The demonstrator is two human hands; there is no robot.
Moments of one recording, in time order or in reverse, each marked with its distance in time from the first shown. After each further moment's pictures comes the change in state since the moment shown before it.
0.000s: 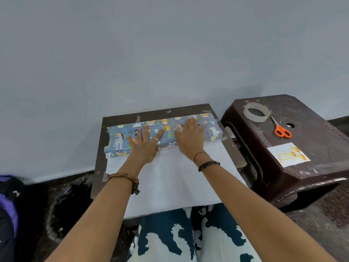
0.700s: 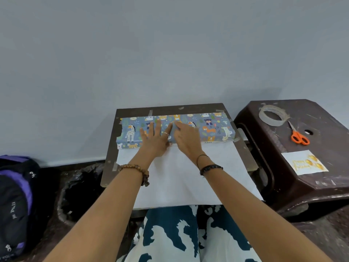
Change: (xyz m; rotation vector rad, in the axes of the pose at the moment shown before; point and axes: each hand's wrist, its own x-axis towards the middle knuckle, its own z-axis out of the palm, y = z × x) left_hand 0.000 0.002 0.000 -0.026 -0.011 -0.037; right_hand -0.017 -0.037 -0.016 0.529 0.021 -0.165
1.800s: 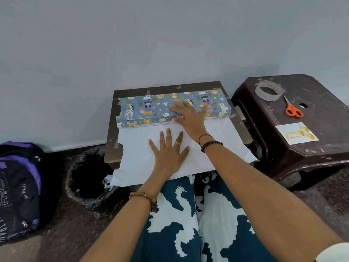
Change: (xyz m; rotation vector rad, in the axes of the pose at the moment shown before) left_hand -0.080 0.051 0.070 -0.162 0.093 0.014; right_hand -0.012 0.038 0.004 -0.157 -0.039 -0.110
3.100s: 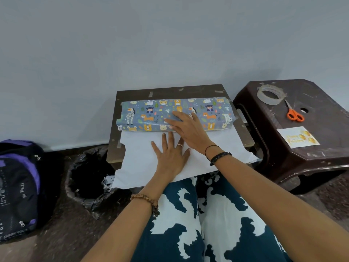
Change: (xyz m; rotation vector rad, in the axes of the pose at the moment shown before) left_hand -0.004 -0.001 -0.001 -0.047 0.002 0.013; right_hand -0.023 -0.008 0.001 -0.247 -0.045 -0.323
